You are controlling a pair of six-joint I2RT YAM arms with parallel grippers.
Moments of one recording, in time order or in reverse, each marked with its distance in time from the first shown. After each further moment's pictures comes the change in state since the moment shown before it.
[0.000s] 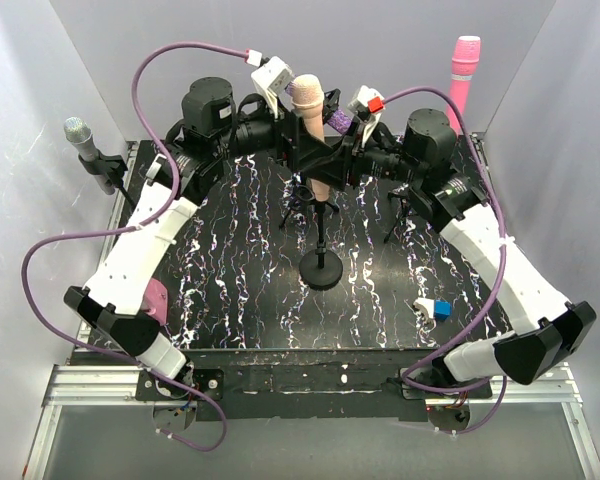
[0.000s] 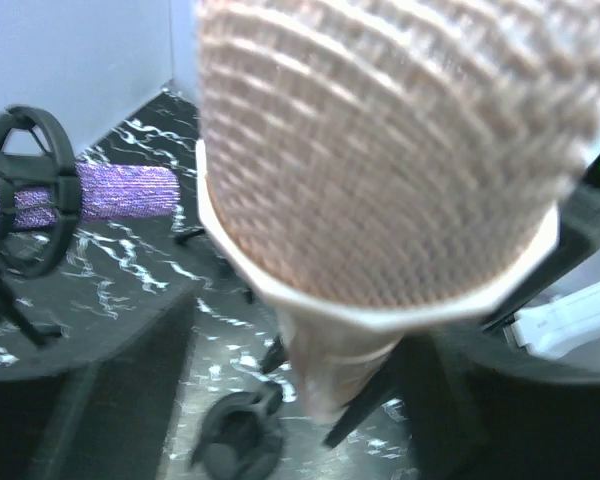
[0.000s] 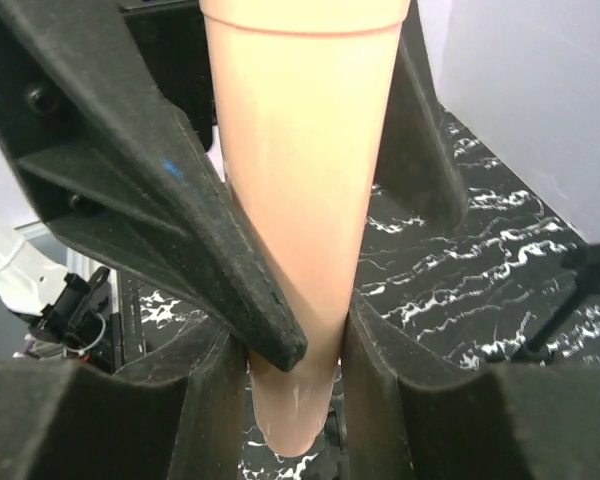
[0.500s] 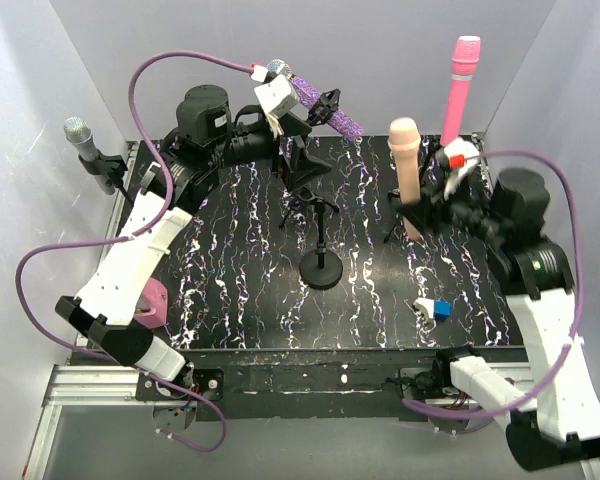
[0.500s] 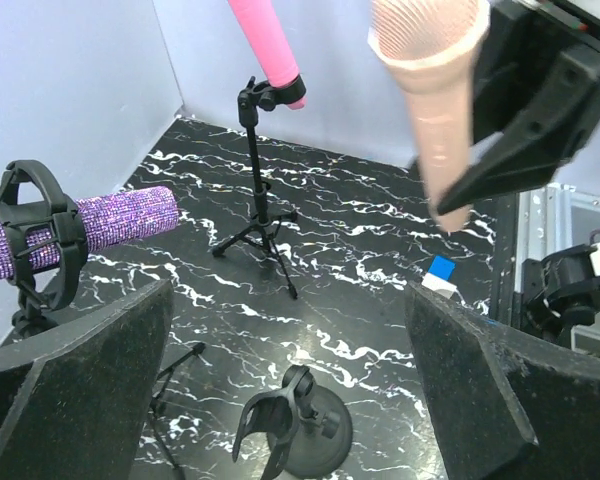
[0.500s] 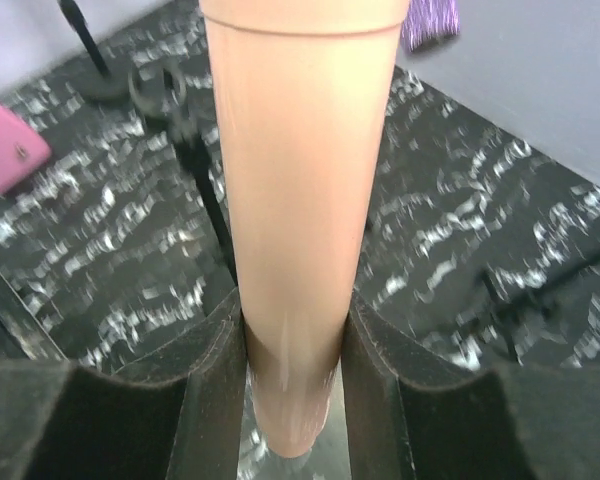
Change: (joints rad) left arm -0.007 -0.038 -0.035 0.005 0.027 0.226; right arm -0.328 -0.413 -0.220 -0.413 0.141 -0.177
